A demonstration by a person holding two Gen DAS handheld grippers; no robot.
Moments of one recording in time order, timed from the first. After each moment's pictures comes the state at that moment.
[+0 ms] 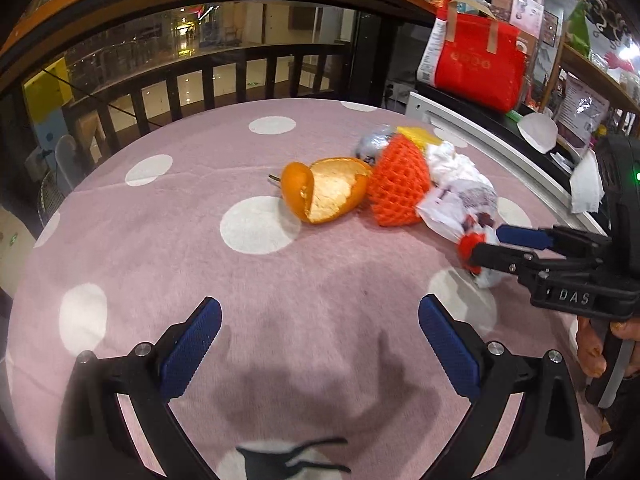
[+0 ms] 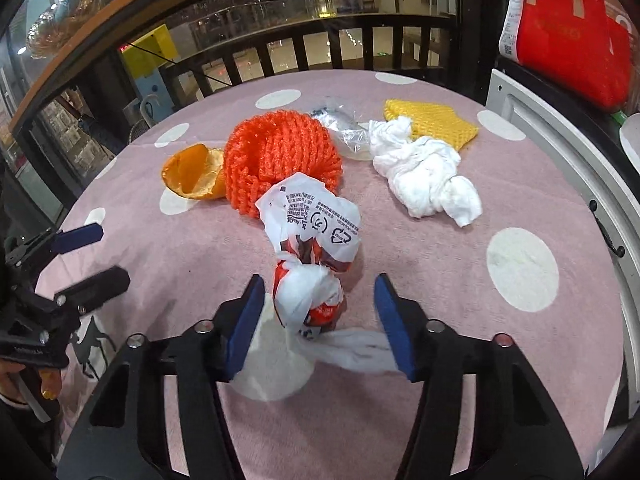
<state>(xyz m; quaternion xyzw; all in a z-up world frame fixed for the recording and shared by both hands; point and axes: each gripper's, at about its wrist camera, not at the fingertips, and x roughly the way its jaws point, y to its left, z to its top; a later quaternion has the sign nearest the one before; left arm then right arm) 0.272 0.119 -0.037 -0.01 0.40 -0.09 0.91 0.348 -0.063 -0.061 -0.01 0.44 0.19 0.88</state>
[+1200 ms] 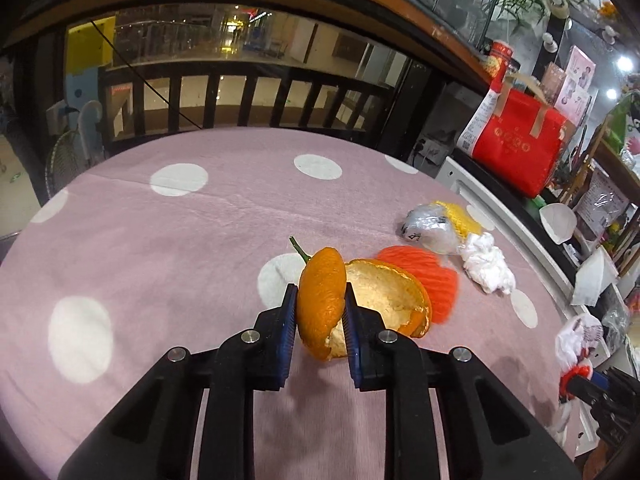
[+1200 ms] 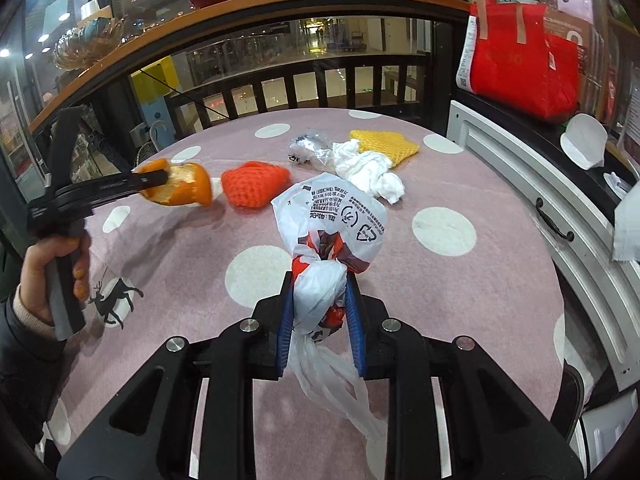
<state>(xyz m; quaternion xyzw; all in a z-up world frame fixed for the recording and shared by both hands) 0.287 0.160 -0.021 -0.13 0.35 -0.04 0.93 0.252 -0.120 -0.025 -0.01 0.37 0.17 0.91</state>
